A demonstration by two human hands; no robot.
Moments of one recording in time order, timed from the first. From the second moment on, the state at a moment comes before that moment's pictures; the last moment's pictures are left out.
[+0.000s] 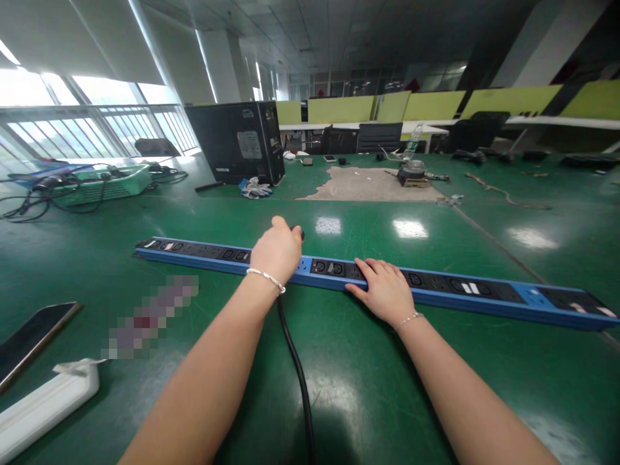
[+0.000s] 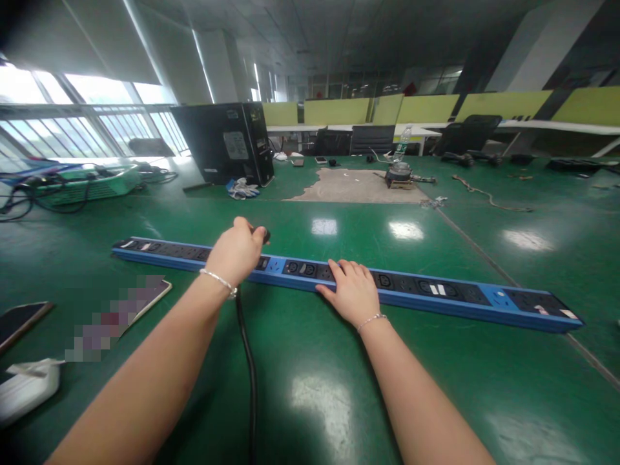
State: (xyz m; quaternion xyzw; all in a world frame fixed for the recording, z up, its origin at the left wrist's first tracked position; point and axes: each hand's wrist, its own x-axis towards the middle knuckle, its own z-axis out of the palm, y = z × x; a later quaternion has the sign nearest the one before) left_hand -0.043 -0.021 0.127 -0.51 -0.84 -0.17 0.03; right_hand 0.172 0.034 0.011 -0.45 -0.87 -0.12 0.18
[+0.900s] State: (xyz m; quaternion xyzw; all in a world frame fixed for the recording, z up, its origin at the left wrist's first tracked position) left_hand -0.154 -0.015 0.071 -0.54 -0.84 0.01 -0.02; right_hand 0.172 0.038 0.009 -0.45 -0.86 -0.14 0.17
